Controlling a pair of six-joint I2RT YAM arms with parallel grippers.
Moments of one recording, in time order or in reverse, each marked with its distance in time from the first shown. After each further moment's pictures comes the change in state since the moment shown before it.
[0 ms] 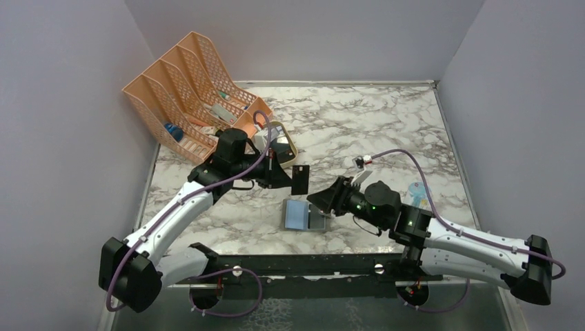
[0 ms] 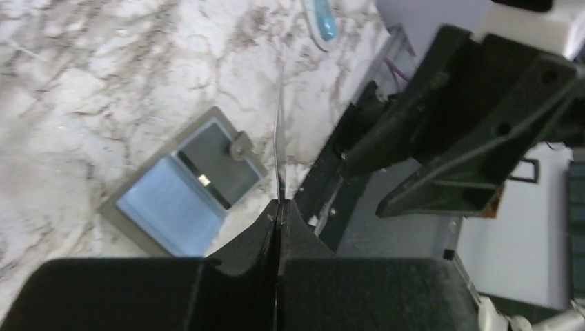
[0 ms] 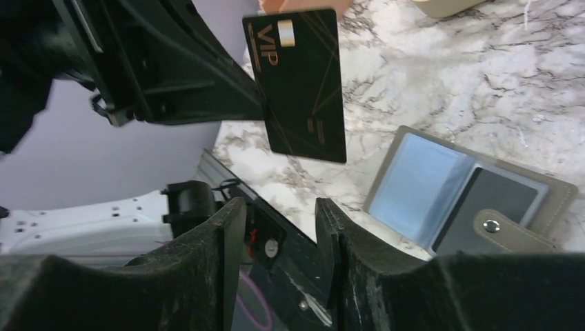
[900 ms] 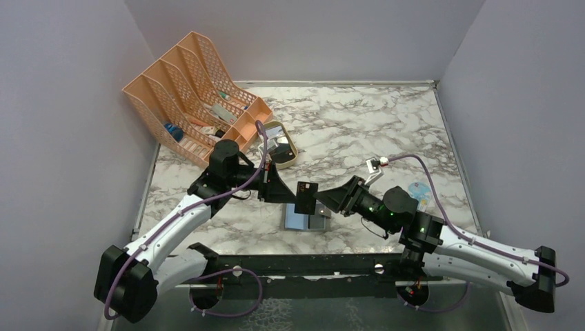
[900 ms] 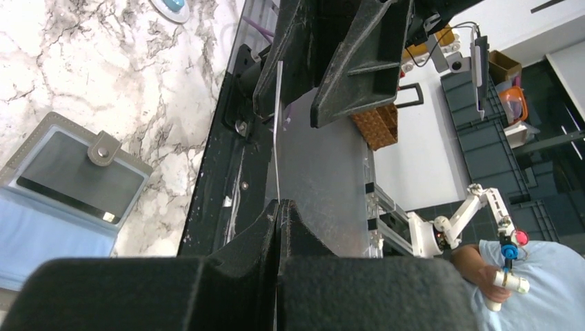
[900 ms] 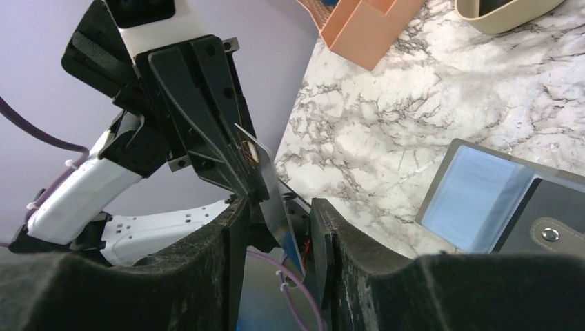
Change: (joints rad) left arm 0.002 -0.105 -0.213 0.420 0.439 -0.227; right arm 0.000 -0.161 -0.061 0.068 -0.003 0.107
